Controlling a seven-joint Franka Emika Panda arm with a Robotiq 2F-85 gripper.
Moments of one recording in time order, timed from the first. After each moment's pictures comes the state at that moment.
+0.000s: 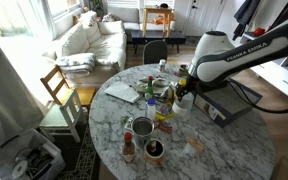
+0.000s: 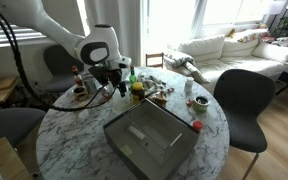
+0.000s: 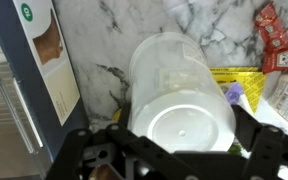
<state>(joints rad) -0.02 0.32 -0.08 -2.06 0.02 2.48 0.18</state>
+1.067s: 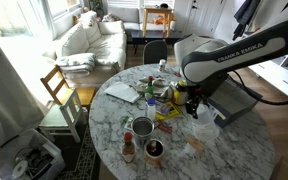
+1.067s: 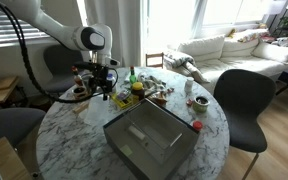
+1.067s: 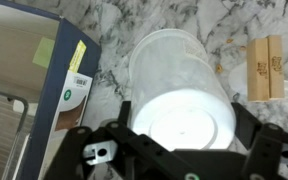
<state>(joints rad) 0.04 0.36 -0.02 -1.90 -0.18 1.84 0.06</state>
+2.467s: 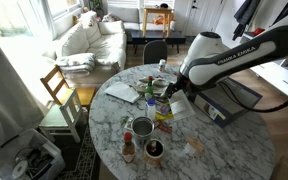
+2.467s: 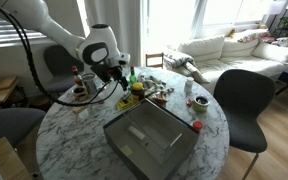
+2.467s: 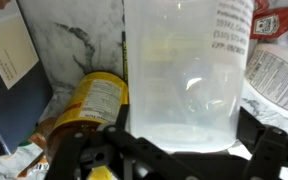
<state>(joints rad) -0.01 0.37 -0.04 -2.01 0.03 2.61 0.17</state>
